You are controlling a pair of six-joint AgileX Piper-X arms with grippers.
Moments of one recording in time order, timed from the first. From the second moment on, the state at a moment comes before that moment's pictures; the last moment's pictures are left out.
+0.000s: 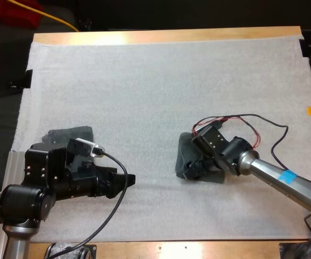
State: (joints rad) left arm -0.12 0.74 -0.85 1.17 0.78 -1.86; right arm 0.74 1.60 -0.90 0.65 0.05 -1.68
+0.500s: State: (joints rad) left arm -0.12 0.74 -0.85 1.15 0.78 -1.86; right arm 0.74 1.29 -0.92 0.78 0.07 -1.62
